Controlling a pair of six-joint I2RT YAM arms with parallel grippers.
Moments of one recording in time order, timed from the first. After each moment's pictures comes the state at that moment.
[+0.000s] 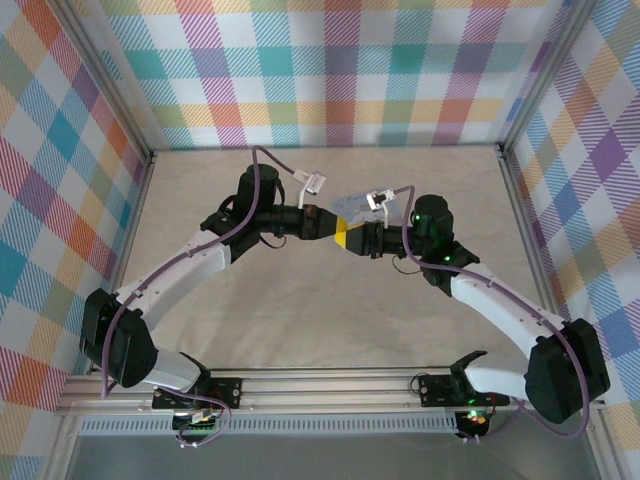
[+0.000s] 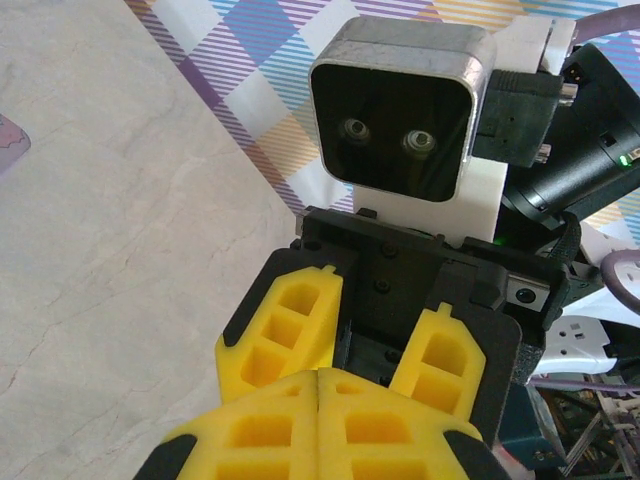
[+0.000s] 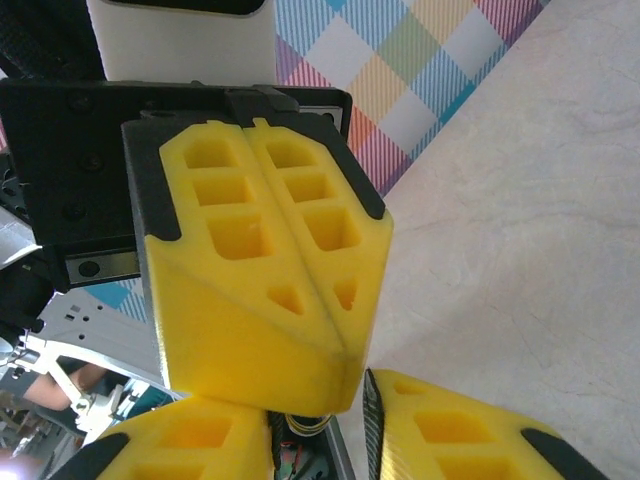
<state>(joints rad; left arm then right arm) -0.58 1.44 1.20 -0.16 0.87 -0.57 0.51 1.21 0.79 0.25 -0.90 0.68</state>
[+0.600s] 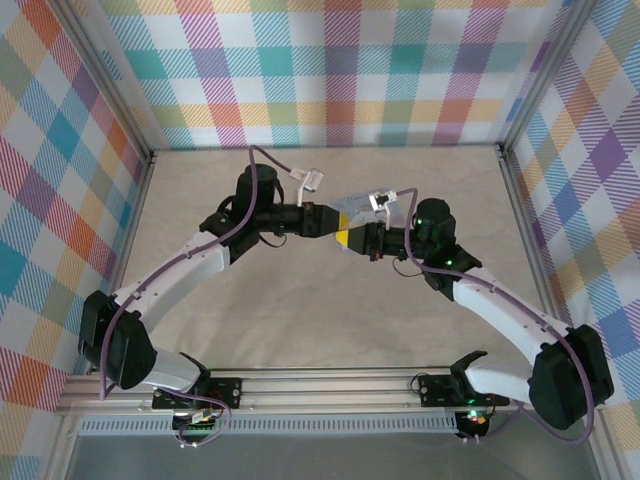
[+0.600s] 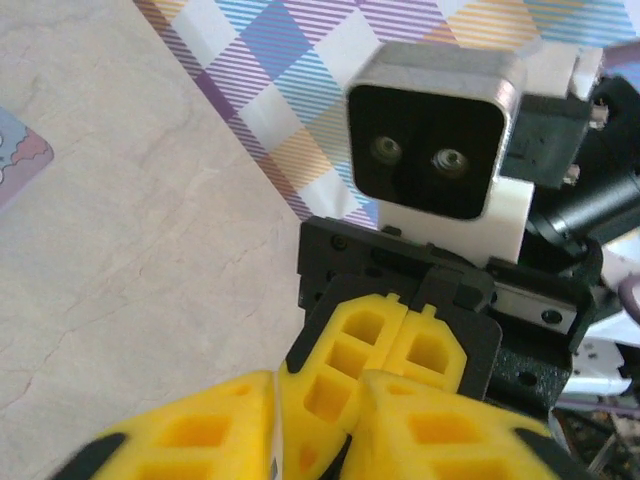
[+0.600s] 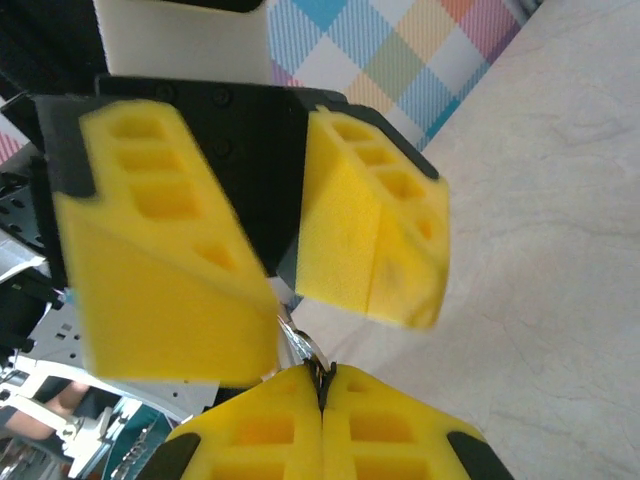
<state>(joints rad) -0.57 1.42 1.19 -0.13 0.80 -0.63 0.51 1.16 0.76 0.24 -0.82 0.70</state>
